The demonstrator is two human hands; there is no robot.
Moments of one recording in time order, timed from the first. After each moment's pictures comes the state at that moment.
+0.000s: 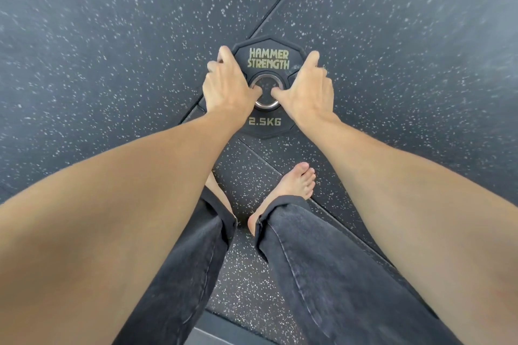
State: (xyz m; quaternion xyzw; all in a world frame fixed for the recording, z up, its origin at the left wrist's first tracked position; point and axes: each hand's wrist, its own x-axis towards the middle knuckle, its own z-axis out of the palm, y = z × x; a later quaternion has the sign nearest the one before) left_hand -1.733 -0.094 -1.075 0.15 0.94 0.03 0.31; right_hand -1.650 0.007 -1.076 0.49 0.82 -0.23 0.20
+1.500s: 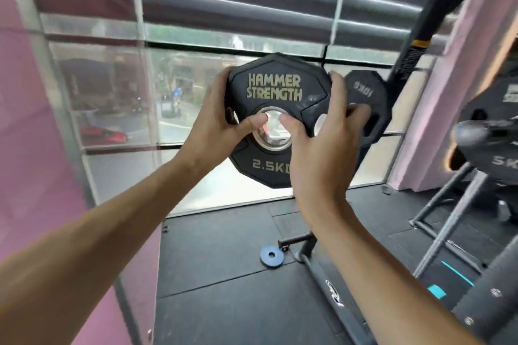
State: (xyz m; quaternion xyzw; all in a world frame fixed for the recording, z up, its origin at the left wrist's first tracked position) left_hand -1.615 0.194 0.051 0.74 0.30 0.57 0.20; right_hand -1.464 0.130 0.046 0.54 0.52 0.13 -0.64
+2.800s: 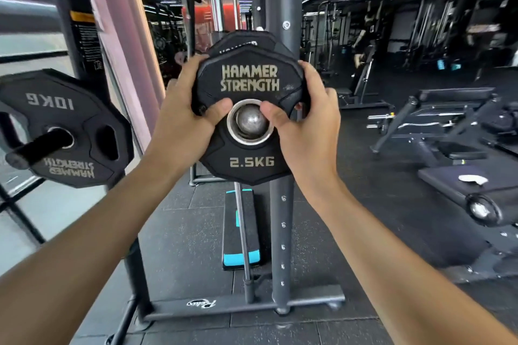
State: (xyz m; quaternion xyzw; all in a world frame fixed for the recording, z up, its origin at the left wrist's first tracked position) left_hand -1.263 0.324 0.078 0.83 -0.09 0.33 0.43; right_hand -1.229 0.151 0.052 0.72 0.15 0.34 -0.59
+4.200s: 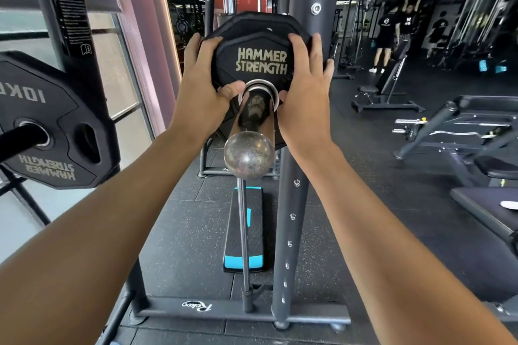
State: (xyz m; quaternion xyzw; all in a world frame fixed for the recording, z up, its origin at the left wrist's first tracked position) left_hand -1.089 0.351 0.071 0.84 -0.05 0.41 0.33; right_hand -1.060 0.194 0.062 0.82 0.18 0.31 -0.43
